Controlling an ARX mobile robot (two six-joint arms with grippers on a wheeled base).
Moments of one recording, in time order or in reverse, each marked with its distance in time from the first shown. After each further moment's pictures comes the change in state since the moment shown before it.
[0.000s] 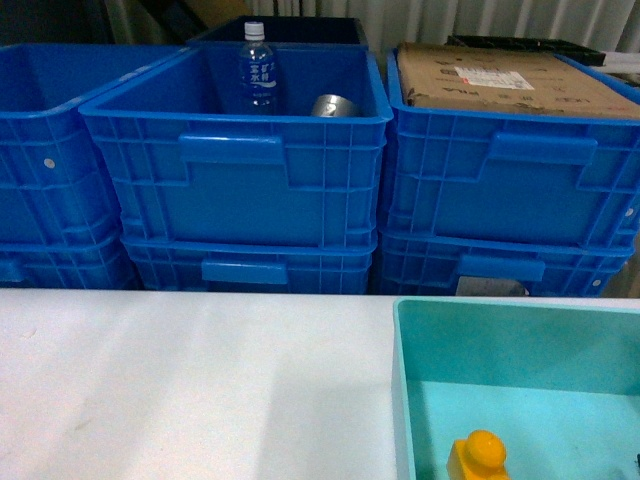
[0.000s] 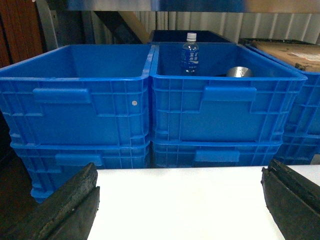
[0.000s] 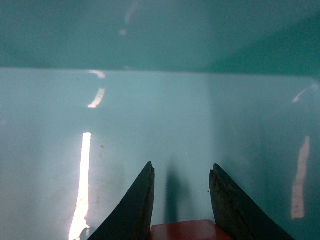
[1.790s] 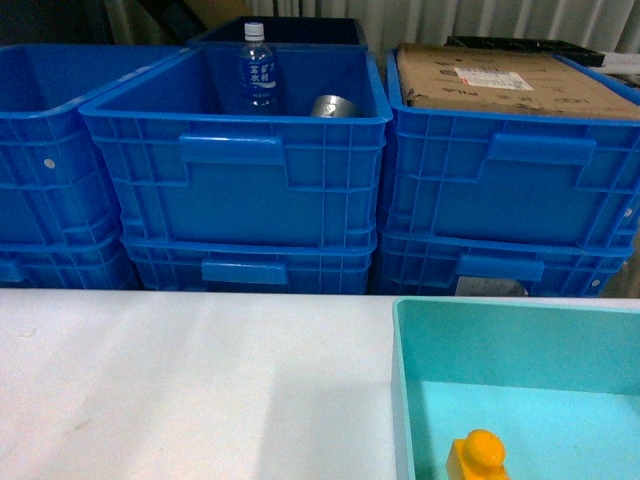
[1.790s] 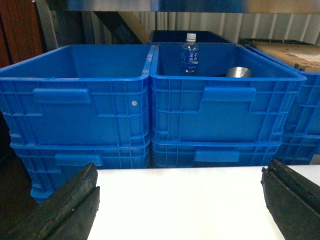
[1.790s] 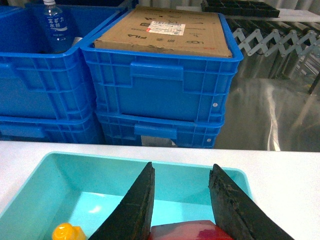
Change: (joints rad) left arm 0.000 0.000 0.000 0.000 0.000 0.000; right arm -0.031 -1.367 -0.134 -0.629 -0.050 -0.062
